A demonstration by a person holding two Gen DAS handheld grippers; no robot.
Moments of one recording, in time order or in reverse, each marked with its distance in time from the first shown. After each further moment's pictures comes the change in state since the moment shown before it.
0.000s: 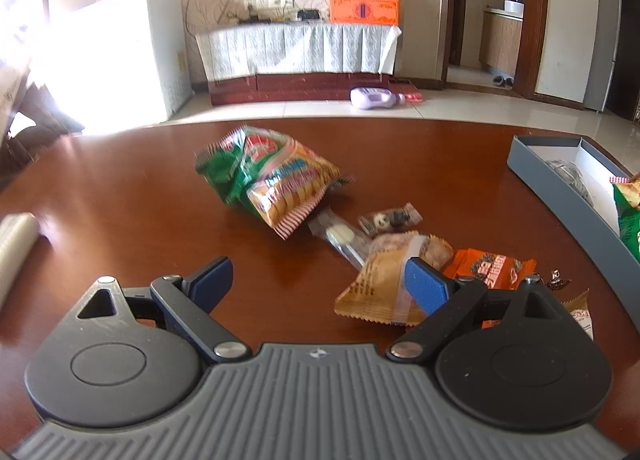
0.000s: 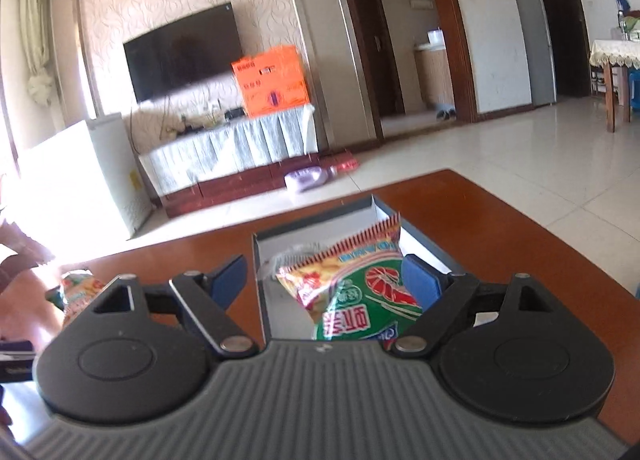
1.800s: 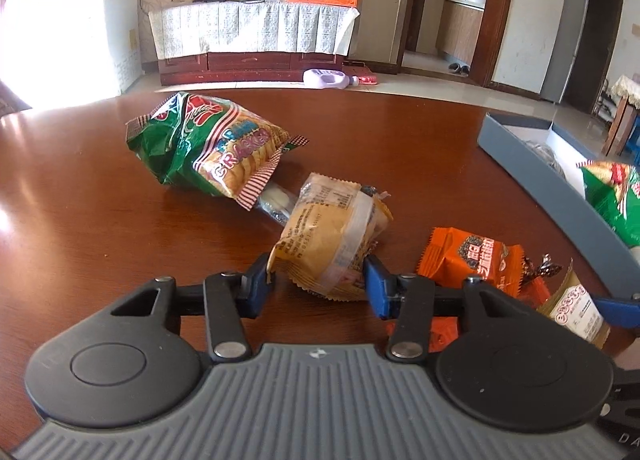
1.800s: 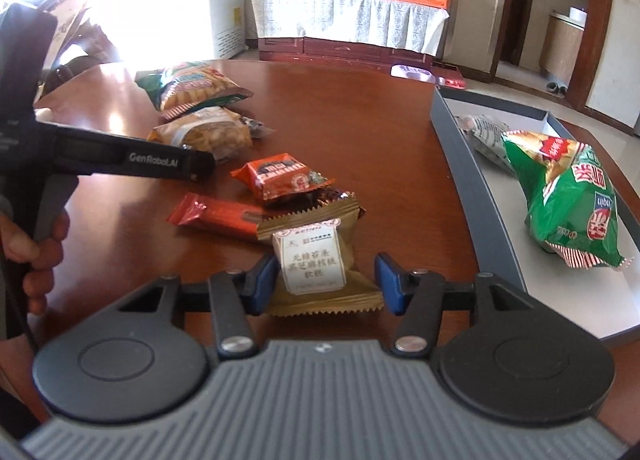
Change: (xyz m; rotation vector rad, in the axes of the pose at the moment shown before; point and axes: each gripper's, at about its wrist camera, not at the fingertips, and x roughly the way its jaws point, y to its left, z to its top) left arm 0.054 -0.008 0.000 -0.006 0.053 -0.158; right arm 0.013 0.120 -0.073 -0.412 0.369 0.197
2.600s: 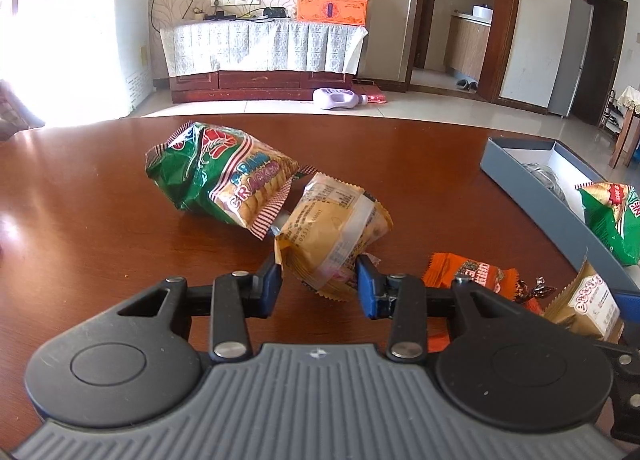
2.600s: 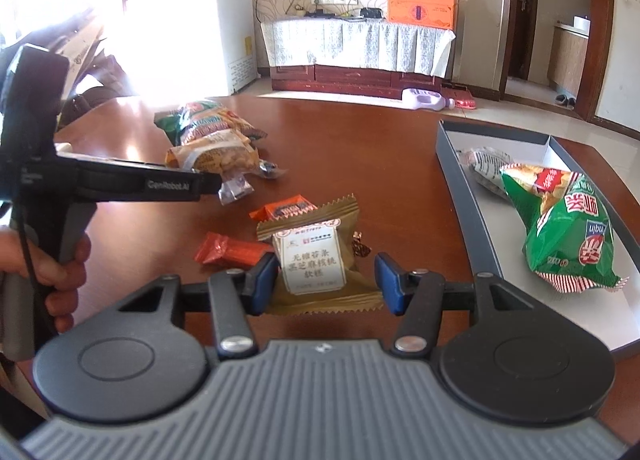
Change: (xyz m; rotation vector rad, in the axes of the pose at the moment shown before) left arm -0.020 -0.006 0.007 0.009 -0.062 0.042; right arm -0.022 -0.007 0.012 0.030 -0.080 0.053
